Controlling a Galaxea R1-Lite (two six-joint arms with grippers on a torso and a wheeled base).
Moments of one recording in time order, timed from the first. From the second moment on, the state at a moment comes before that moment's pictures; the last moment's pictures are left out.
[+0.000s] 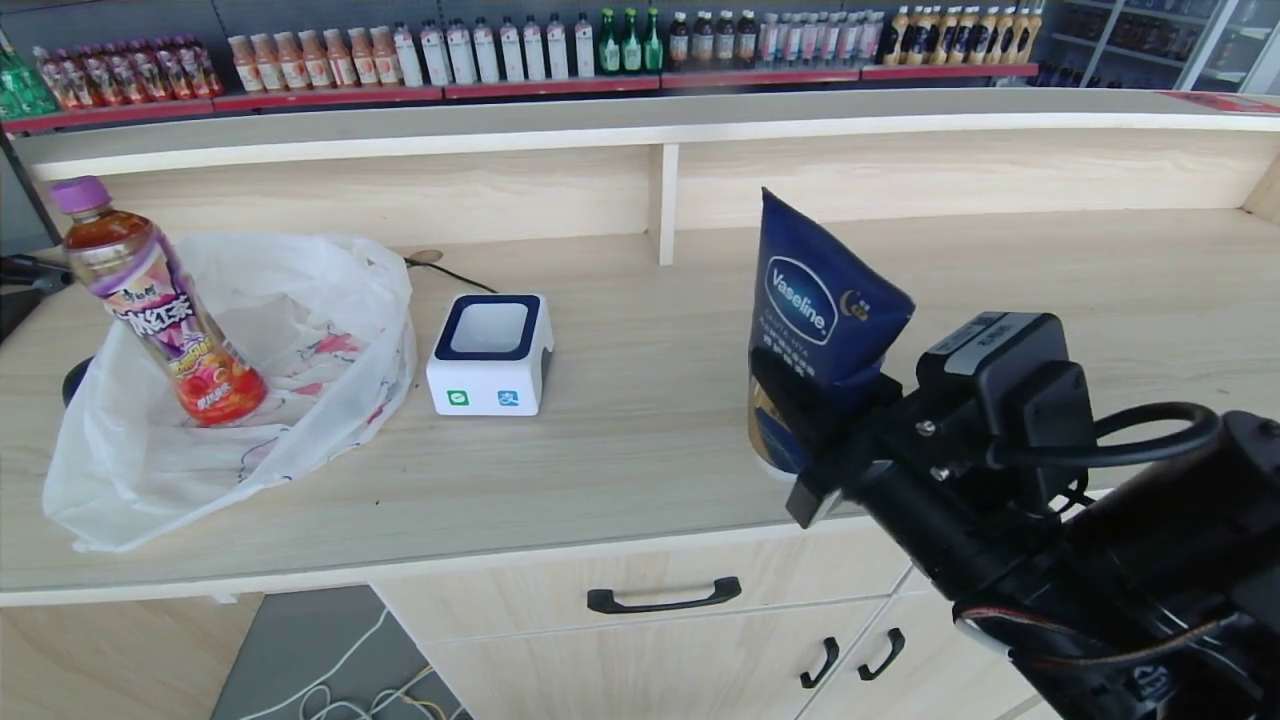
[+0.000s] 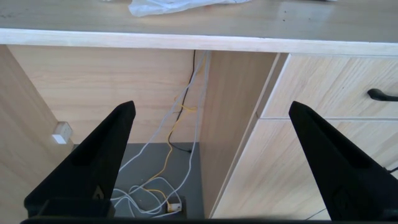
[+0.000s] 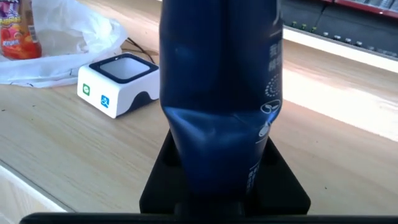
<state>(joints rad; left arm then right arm) 0.00 0.00 0.00 0.00 0.00 -0.01 0.85 1.72 -0.50 -1.57 -0.25 -0.45</state>
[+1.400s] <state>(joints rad) 0.00 0.00 0.00 0.00 0.00 -0.01 1.02 1.67 -0.35 -1.57 -0.10 -1.34</state>
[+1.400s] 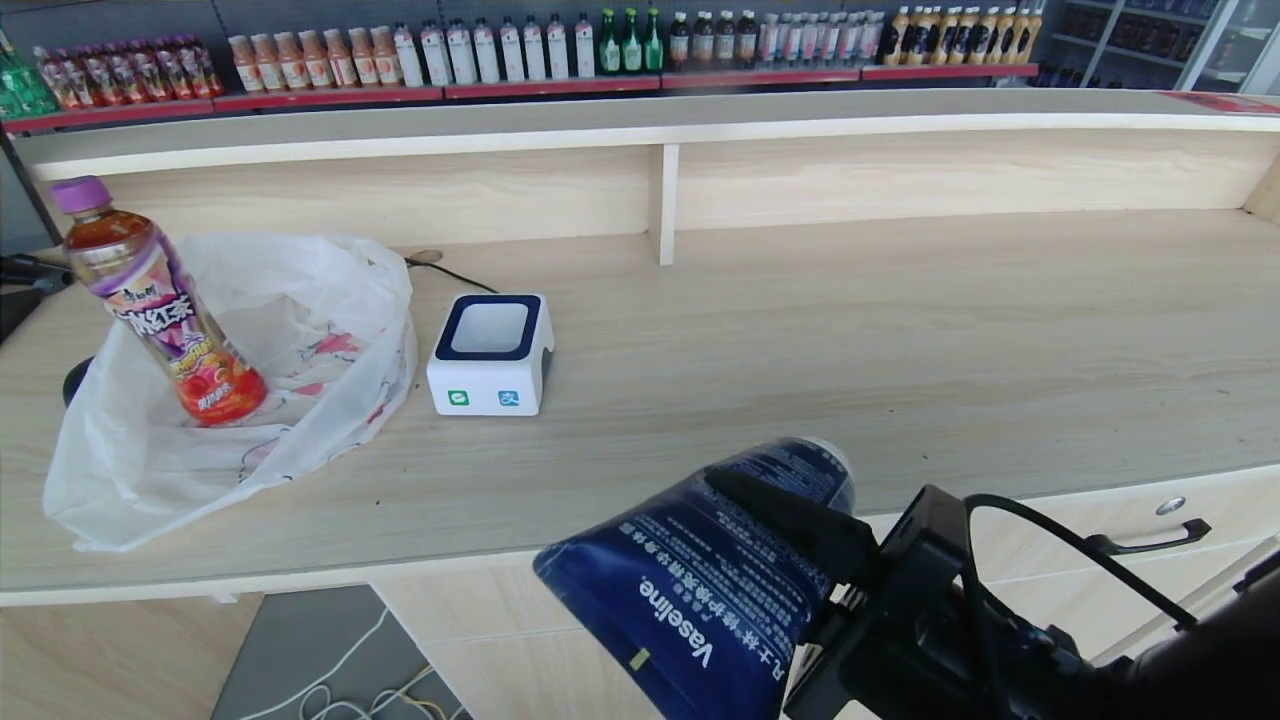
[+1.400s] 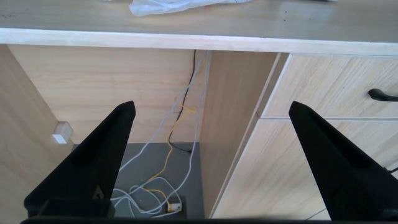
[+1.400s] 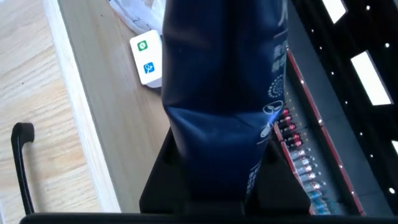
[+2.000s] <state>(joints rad) 0.00 0.00 0.00 0.00 0.00 -0.01 1.02 1.65 -0.43 -1.57 0.08 -1.64</state>
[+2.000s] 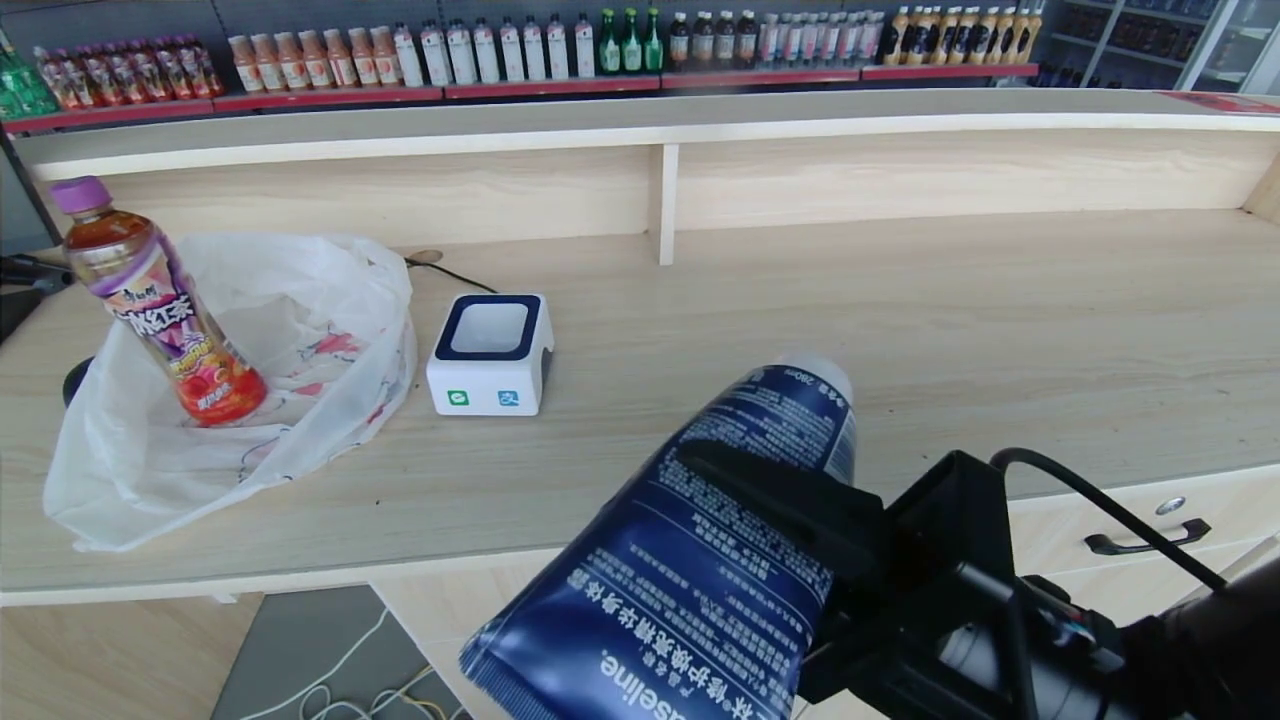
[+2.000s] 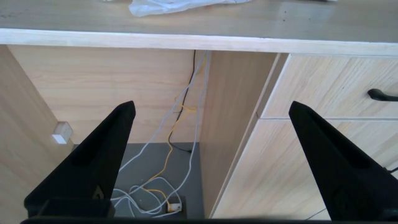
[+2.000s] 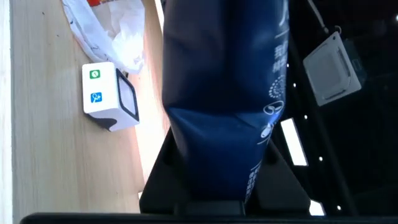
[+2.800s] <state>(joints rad) 0.00 0.00 0.00 0.00 0.00 -0.01 1.02 1.61 -0.44 -1.57 0.08 -1.75</state>
